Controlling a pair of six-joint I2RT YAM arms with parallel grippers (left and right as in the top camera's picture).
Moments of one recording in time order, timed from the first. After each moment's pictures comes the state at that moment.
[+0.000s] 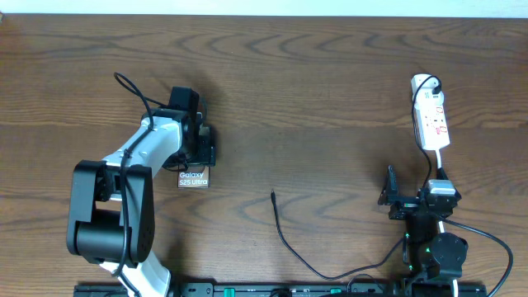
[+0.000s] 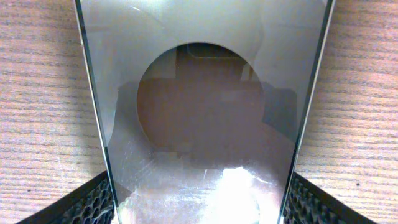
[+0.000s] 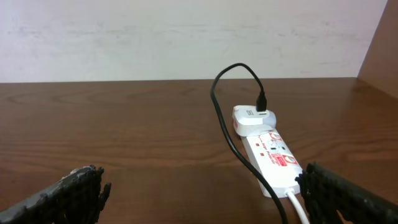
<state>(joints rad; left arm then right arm) -0.13 1.84 1.08 -0.72 0.02 -0.16 -0.05 0.01 0.01 -0.07 -0.01 0.02</state>
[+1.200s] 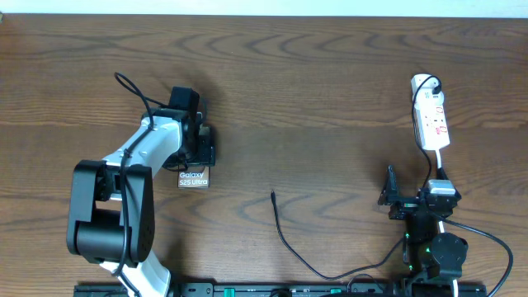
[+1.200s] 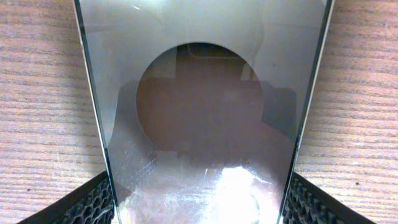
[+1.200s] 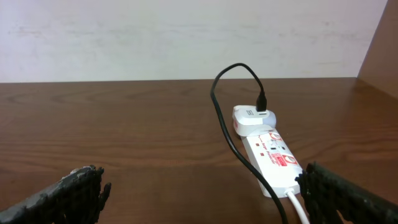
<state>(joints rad) -0.13 1.84 1.08 -0.73 0.02 -0.16 -0.05 0.01 0.01 -0.07 -0.01 0.02</state>
